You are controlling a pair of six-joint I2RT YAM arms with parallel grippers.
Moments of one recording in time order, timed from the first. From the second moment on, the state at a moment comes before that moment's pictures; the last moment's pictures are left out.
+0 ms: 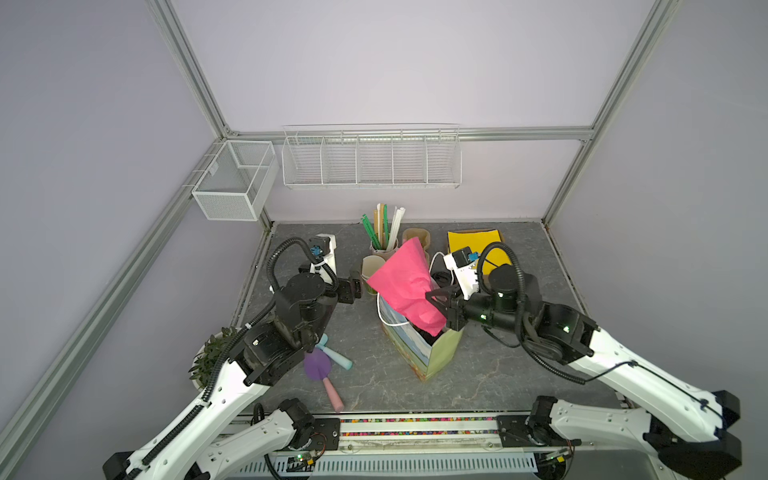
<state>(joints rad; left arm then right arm) -0.81 0.85 1.09 -0.42 -0.52 -0.17 0.97 1.07 1.17 -0.52 -0.02 0.47</state>
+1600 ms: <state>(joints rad) -0.81 0.88 1.09 -0.43 -0.52 -0.17 0.89 1.65 1.47 -0.59 0.08 0.44</state>
